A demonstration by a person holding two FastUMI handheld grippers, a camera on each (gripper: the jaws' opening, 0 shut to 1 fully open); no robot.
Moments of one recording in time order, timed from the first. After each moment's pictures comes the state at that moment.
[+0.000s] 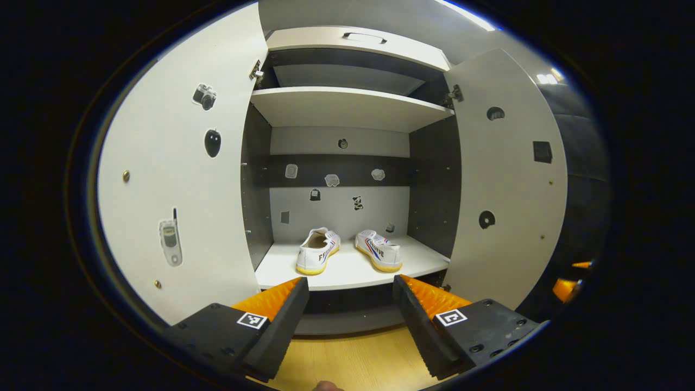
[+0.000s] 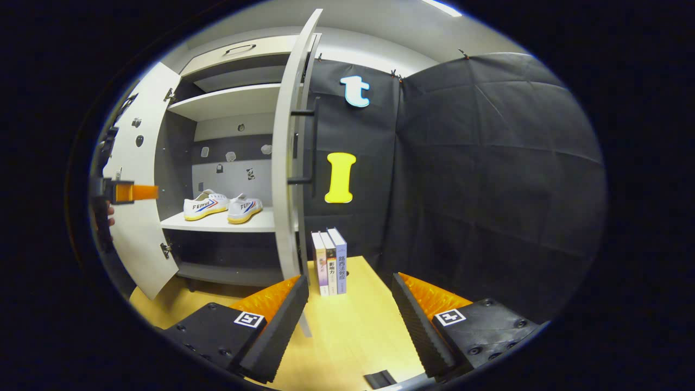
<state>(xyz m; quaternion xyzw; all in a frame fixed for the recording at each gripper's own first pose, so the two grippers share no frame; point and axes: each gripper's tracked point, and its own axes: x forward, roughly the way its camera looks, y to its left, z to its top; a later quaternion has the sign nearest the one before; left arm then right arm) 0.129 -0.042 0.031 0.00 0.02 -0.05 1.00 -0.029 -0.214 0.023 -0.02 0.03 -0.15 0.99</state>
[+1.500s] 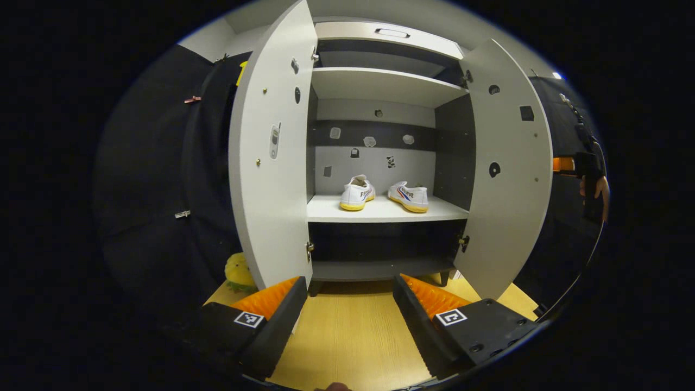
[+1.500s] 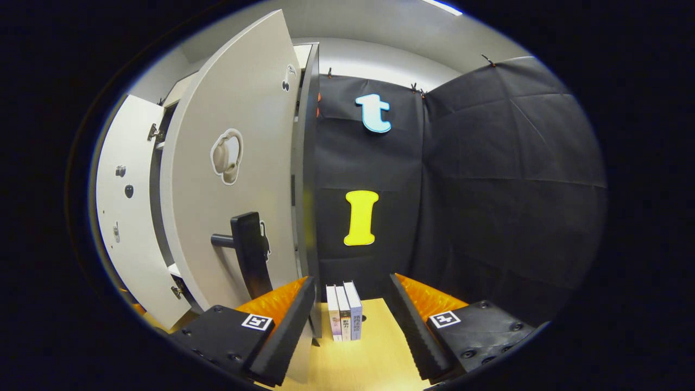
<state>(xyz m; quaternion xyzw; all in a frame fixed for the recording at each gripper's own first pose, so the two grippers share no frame) 0.027 0.005 -0.064 -0.03 0.09 0.05 0.99 0.091 -0.208 0.145 0.00 -0.01 -0.06 1.00</state>
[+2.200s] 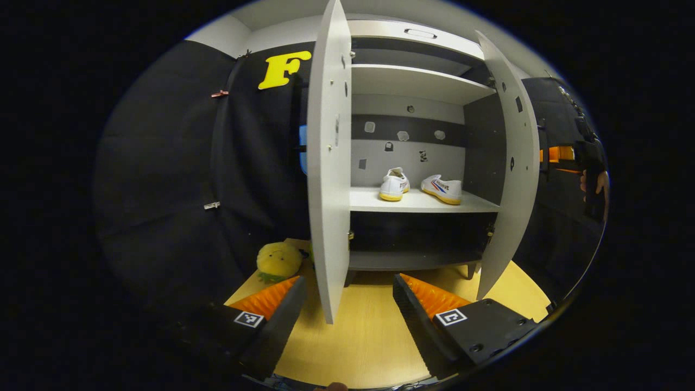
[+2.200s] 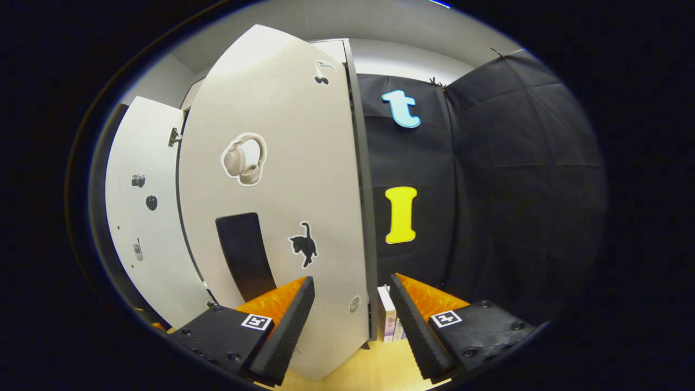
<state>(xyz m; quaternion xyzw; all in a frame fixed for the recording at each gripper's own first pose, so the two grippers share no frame) -0.011 0.070 -0.077 -0.03 0.11 0.12 0.99 0.117 -0.089 0.128 0.04 -0.01 0.01 1.00</state>
